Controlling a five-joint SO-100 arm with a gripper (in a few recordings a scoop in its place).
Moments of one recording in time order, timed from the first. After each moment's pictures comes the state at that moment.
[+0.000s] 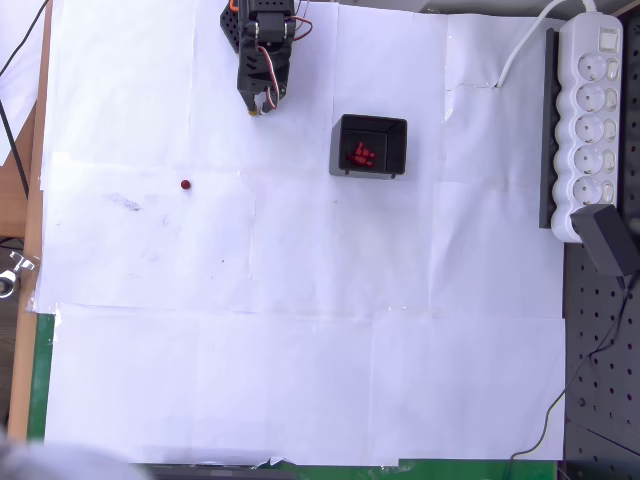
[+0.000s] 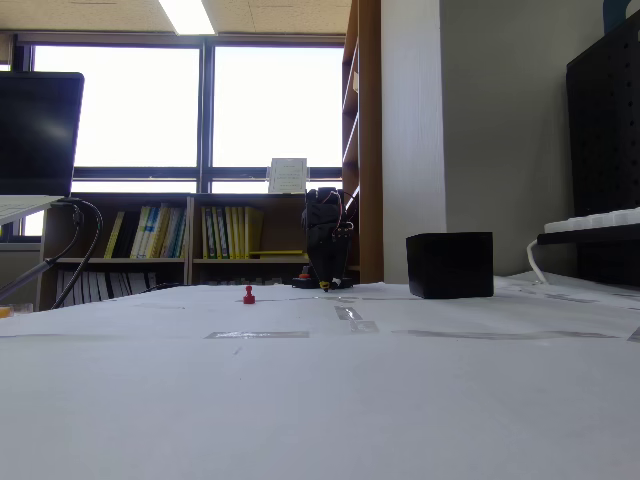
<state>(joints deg) -1.3 -8.0 1.1 76.2 -82.4</state>
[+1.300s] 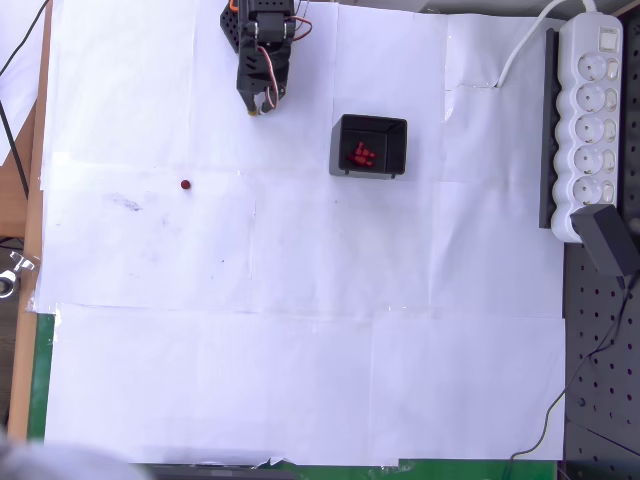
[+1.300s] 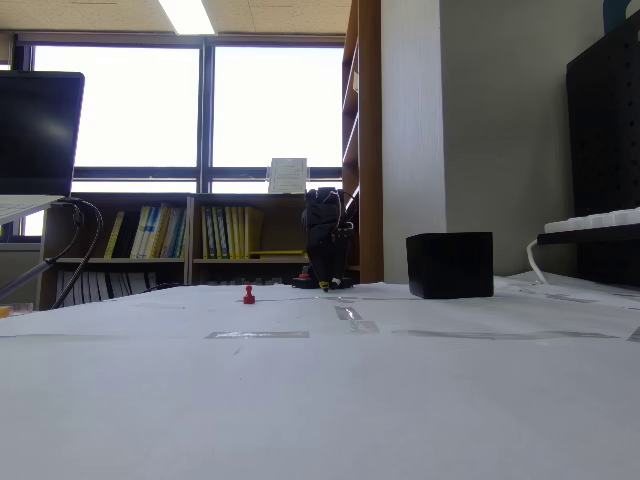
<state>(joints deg) -0.4 -8.0 1.1 76.2 -82.4</state>
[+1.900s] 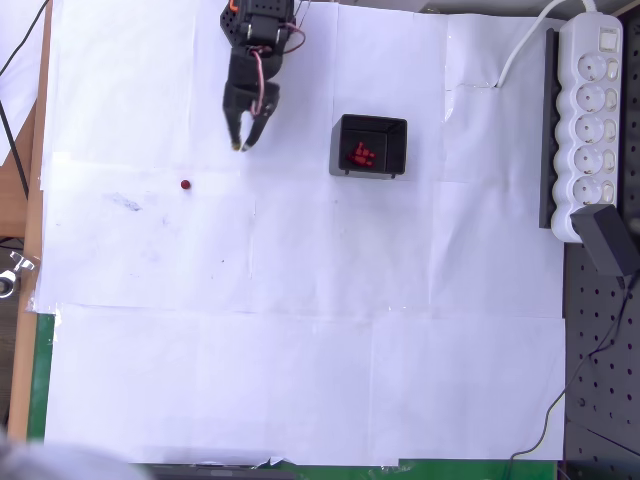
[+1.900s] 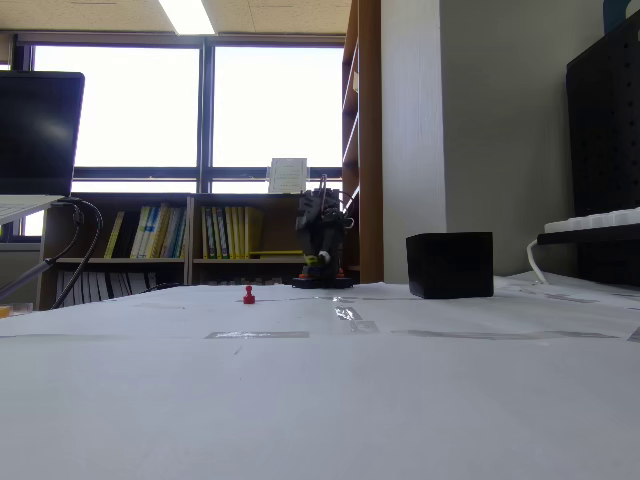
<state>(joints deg) 13.5 16.2 2.0 24.6 -82.8</state>
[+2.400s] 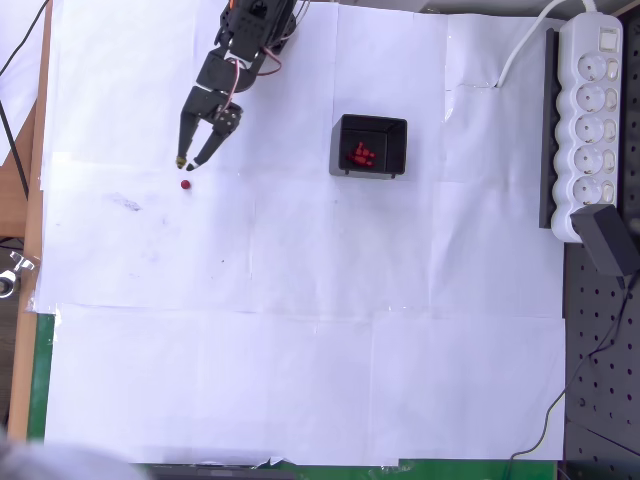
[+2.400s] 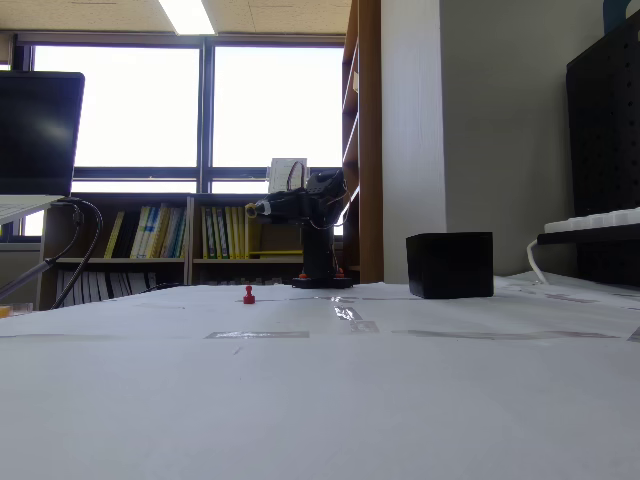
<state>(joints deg) 27.8 55.1 1.7 -40.7 -88.8</state>
